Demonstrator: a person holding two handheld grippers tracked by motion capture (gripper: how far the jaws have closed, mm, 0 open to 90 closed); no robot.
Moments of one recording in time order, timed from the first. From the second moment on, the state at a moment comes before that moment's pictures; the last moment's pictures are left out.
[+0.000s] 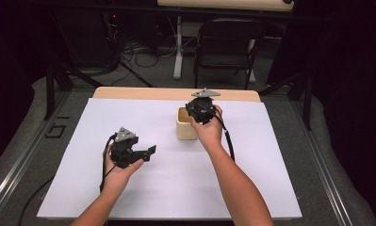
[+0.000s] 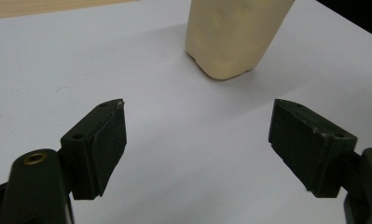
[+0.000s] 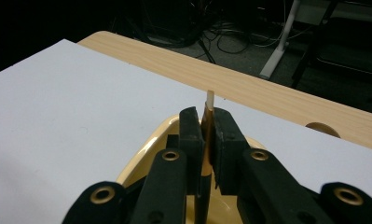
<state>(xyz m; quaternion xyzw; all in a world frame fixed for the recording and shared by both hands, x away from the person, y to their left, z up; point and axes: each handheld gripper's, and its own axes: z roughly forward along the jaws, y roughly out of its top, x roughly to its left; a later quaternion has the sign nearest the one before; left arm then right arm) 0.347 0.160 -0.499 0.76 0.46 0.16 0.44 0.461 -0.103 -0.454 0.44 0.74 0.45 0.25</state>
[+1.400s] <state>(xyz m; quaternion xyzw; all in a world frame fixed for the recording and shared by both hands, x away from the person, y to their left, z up) 0.347 0.160 -0.499 0.76 0.46 0.16 0.44 0.459 -0.102 -0.462 0.44 0.74 0.43 0.25</state>
